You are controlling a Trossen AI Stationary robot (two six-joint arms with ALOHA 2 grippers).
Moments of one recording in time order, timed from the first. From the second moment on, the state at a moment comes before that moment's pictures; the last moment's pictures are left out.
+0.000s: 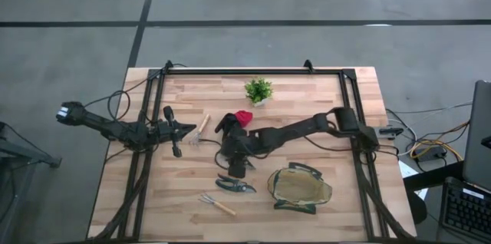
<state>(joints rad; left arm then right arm) -0.31 0.30 0.01 0.23 -0.61 0.10 0.12 2.20 1.60 -0.29 0.05 0.21</state>
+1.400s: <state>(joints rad) -0.31 0.30 0.01 0.21 -0.61 0.11 0.15 2.26 1.68 -0.47 0.28 0.28</state>
